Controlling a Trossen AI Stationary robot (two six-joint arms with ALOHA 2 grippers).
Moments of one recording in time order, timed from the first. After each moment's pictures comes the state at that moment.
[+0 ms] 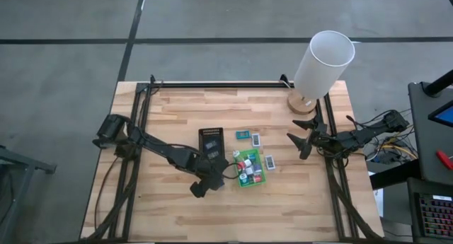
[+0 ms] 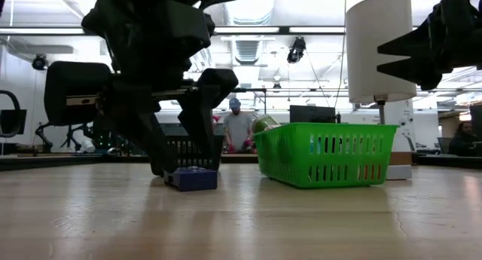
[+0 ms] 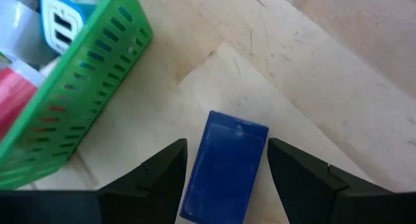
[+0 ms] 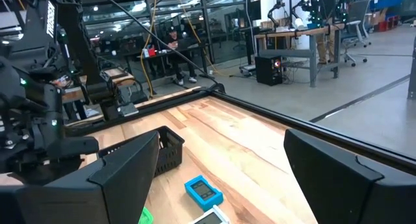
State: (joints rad) left arm -0.28 1.83 1.01 -0.21 0.06 0.50; right arm 0.40 0.14 0.01 0.17 0.86 0.18
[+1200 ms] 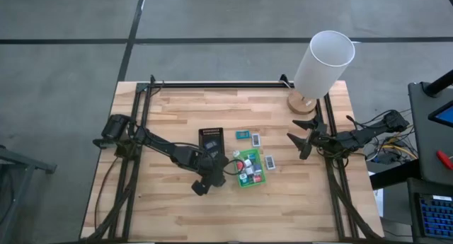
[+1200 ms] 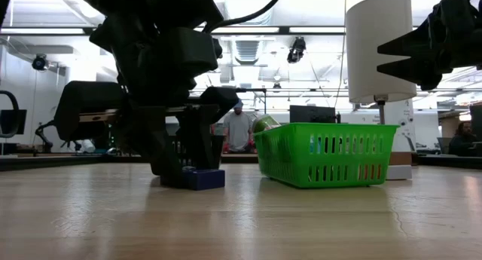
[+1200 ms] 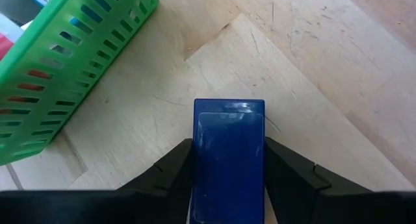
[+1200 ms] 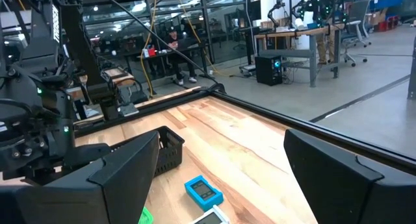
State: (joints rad) left arm -0.24 1.87 0.99 -0.19 0.07 0.47; right arm 0.40 0.14 0.01 0.17 0.86 0.18
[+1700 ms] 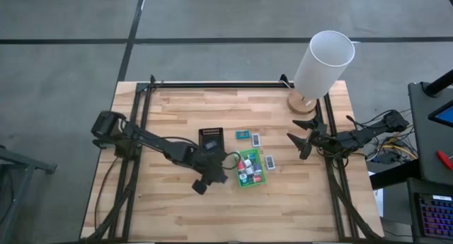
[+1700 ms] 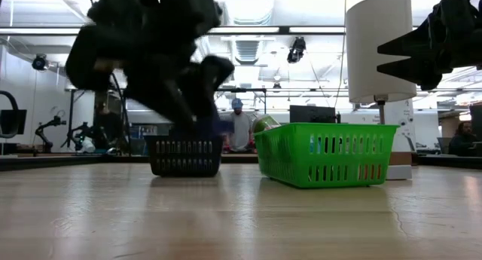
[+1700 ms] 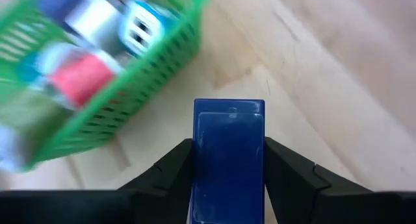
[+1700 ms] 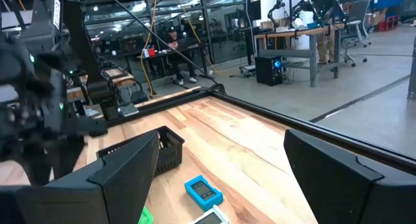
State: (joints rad) left arm -0.25 1.76 0.99 -0.20 0.07 0.36; right arm 0.40 0.14 0.01 0.17 0.86 0.18
